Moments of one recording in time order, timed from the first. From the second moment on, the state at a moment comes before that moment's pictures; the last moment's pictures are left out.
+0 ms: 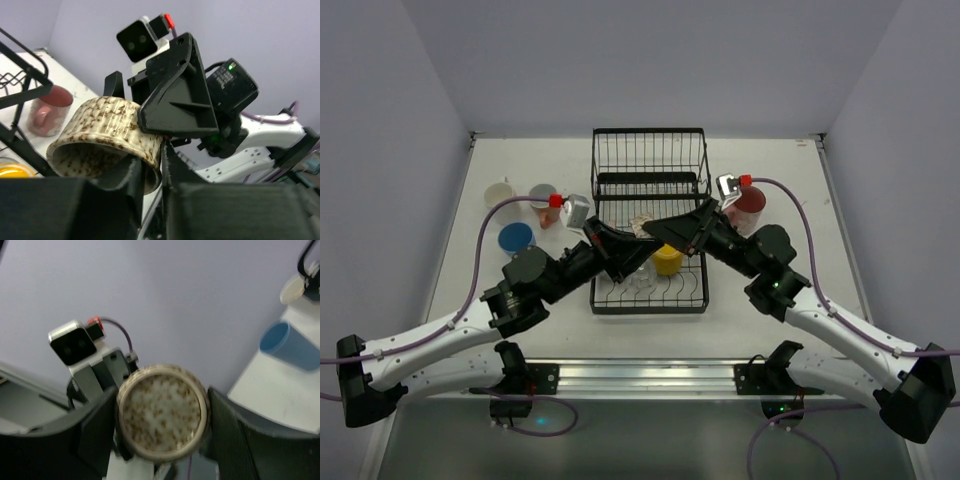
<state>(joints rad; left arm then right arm) -1.05 0.88 0.77 0.35 -0.03 -0.59 0.76 0.96 0.72 0.50 -0.30 1.19</state>
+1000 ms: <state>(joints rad) -1.00 0.88 0.91 -0.97 -0.57 -0.80 0.80 0.62 0.84 -0.11 -0.04 0.75</state>
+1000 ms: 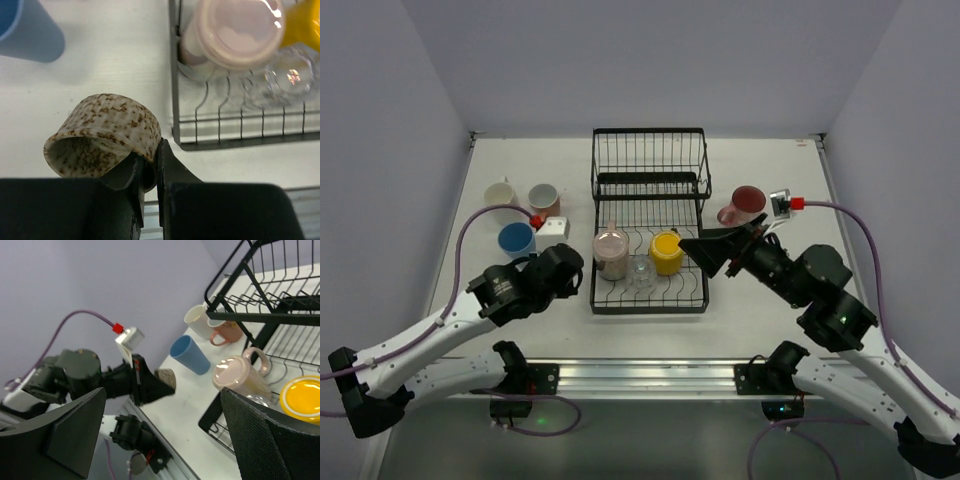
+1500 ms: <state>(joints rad) -0.52 1.16 0.81 -0.67 -0.31 -0.64 0.80 0.74 0.84 -0.28 -0.11 0.56</state>
